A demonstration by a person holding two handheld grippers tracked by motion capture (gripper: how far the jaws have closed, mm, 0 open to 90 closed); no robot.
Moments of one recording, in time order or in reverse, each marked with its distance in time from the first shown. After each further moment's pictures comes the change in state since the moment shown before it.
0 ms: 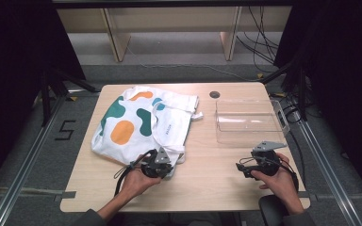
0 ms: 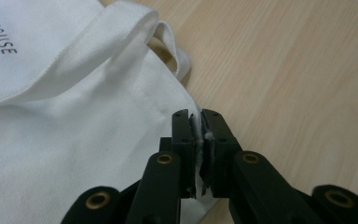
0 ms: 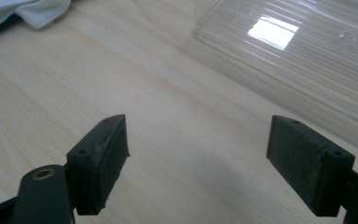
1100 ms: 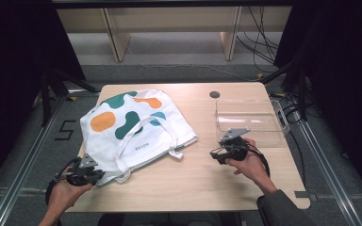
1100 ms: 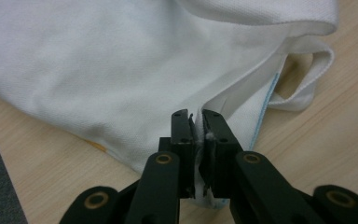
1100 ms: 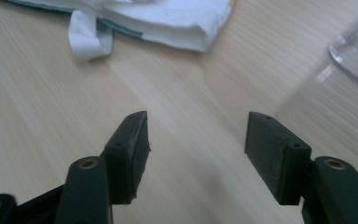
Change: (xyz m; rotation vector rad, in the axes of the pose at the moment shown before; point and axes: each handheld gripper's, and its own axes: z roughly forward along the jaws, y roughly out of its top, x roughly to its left) left arm 0.075 -0.132 -0.119 0.149 0.257 -0.252; right arm 0.038 0.067 0.069 -0.042 0.116 -0.202
